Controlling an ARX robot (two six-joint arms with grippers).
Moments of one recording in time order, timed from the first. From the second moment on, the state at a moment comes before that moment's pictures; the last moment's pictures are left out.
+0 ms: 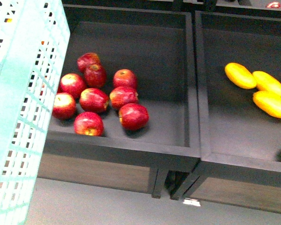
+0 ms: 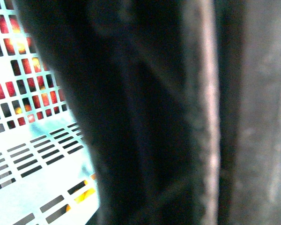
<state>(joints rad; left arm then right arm) -0.24 0.76 0.75 -0.37 -0.22 -1.54 0.00 0.00 0.02 0.00 0.00 0.00</state>
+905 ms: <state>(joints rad) -0.41 1.27 1.05 -0.31 -0.08 -0.99 0.00 0.00 0.02 0.00 0.00 0.00</state>
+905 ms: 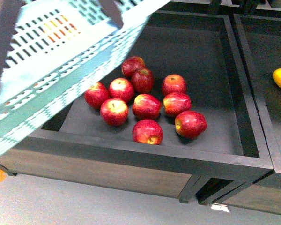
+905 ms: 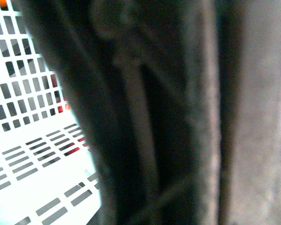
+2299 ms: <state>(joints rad) -0.74 1.64 1.36 -0.30 0.06 -0.95 -0.46 0.58 0.28 -0.19 -0.47 0.22</state>
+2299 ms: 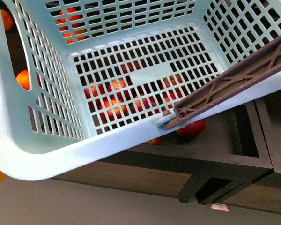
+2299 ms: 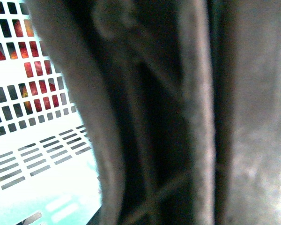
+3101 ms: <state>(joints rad) -0.74 1.64 1.36 -0.30 0.06 -0.94 -0.75 2.18 1.05 0.28 -0.39 -0.79</state>
